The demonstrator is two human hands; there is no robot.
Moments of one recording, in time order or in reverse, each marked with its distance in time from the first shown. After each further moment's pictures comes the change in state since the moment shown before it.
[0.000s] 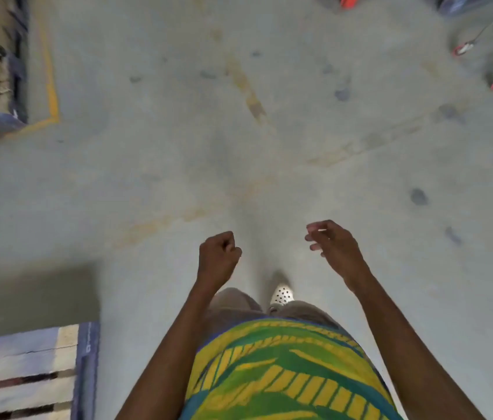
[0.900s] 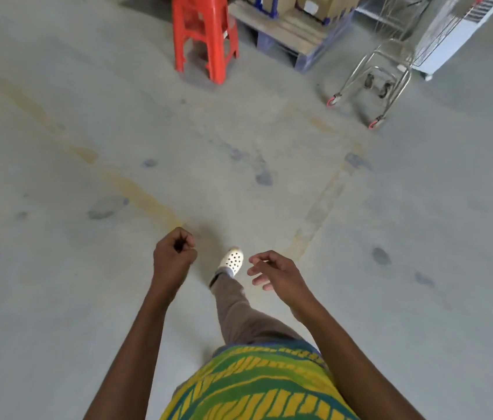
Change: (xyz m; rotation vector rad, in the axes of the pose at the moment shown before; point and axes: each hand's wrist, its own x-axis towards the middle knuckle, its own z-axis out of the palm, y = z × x) left_hand 0.848 0.241 -0.028 -0.218 -0.384 0.195; right_hand 0.614 -0.396 0.038 0.318 0.259 0.187
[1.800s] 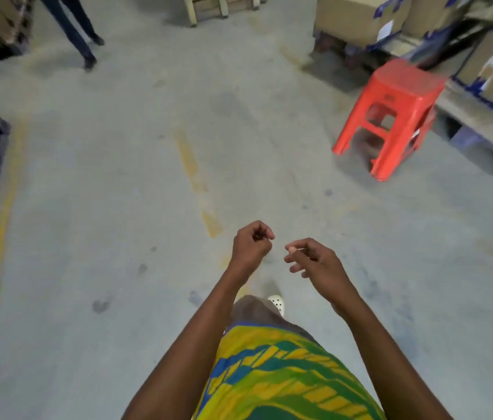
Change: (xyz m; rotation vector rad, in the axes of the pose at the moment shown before) left_hand 0.668 0.135 -0.192 -0.058 0.273 -0.101; right_hand 0.560 -0.502 0.224 -0.213 -0.370 -0.320
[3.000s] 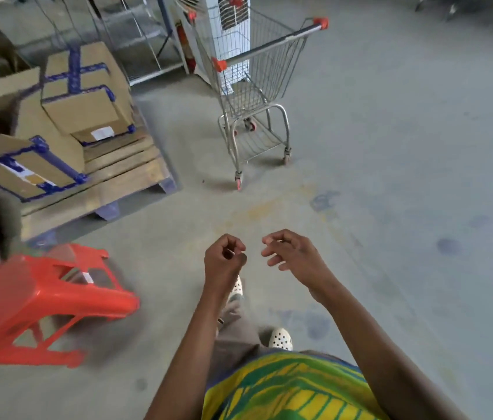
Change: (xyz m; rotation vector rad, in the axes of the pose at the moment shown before) left_hand 0.196 0.231 0.734 0.309 -1.305 0.299; right_hand 0.056 0.061 -0.594 0.691 1.336 0.246
